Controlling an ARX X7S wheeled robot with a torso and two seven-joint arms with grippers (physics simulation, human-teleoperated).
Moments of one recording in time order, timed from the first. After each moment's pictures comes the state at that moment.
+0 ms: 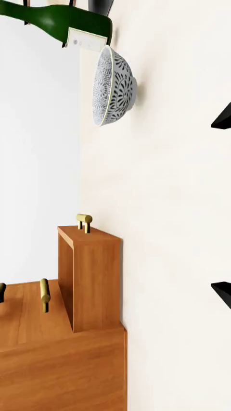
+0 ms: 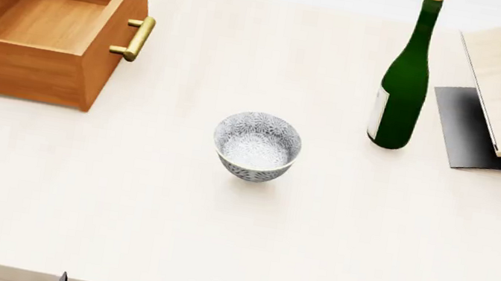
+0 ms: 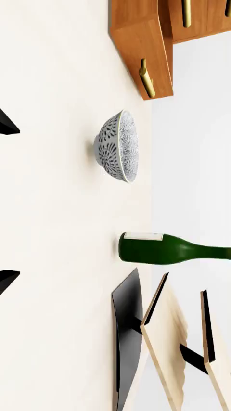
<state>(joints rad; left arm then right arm) 0.00 0.00 0.00 0.00 0.00 0.00 0.00 0.00 0.00 0.00 0.00 0.00 0.00 0.00</state>
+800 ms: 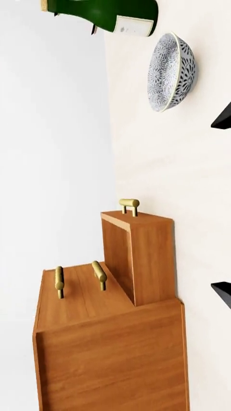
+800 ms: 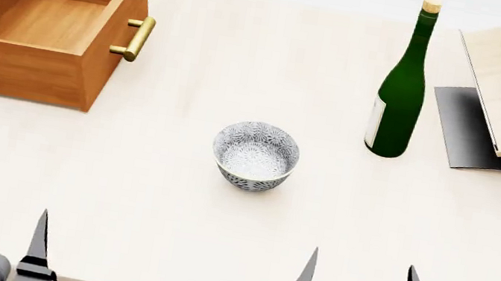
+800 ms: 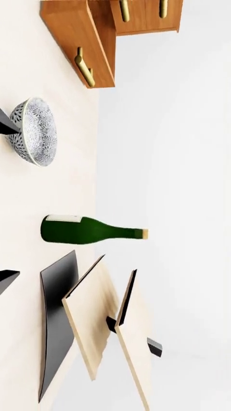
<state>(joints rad) -0.06 -0.10 0.07 0.37 -0.01 -0.34 -0.12 0.05 0.12 -0.06 -0.35 0.07 0.23 0.12</state>
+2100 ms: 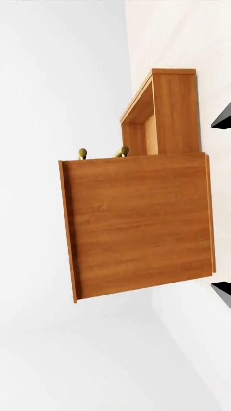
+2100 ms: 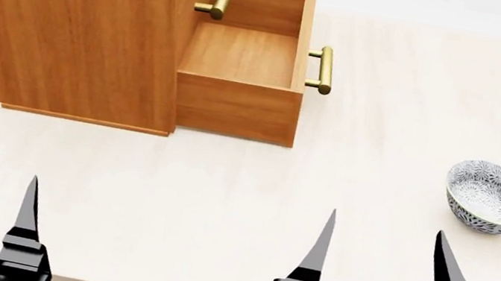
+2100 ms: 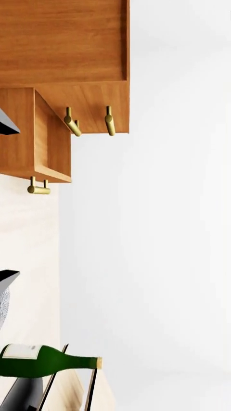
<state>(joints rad) -0.10 -0.17 0.12 0.57 -0.06 -0.50 -0.19 0.08 0.18 -0.05 -0.57 0.17 0.34 0.18</state>
